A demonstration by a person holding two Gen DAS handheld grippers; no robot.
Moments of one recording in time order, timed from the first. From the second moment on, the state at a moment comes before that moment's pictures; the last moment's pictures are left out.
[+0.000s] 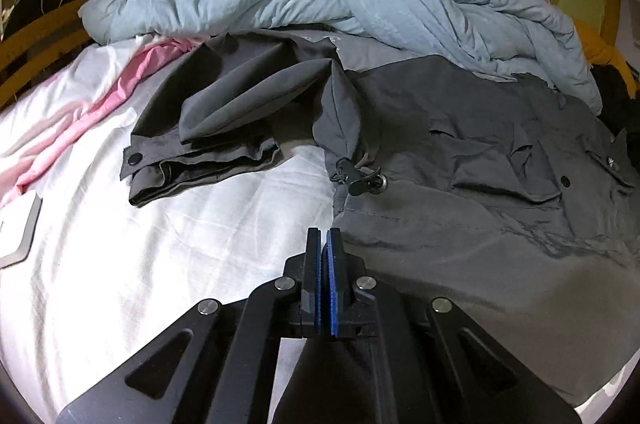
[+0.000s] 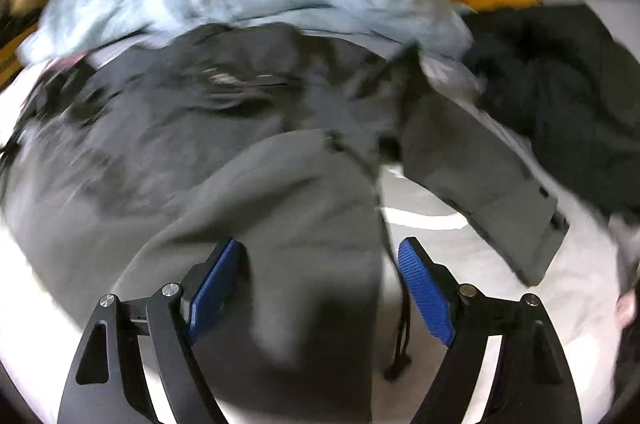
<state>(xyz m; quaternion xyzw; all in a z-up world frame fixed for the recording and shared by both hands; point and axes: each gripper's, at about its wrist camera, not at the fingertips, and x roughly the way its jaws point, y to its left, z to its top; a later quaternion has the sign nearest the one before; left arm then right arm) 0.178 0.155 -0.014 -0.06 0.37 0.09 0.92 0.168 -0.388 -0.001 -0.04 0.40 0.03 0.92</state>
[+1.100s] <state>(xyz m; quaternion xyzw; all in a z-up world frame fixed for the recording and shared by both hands) 0.122 0.151 0.004 -0.22 0.45 -0.01 0.87 0.118 -0.424 0.033 0.10 0.42 0.03 0.90</state>
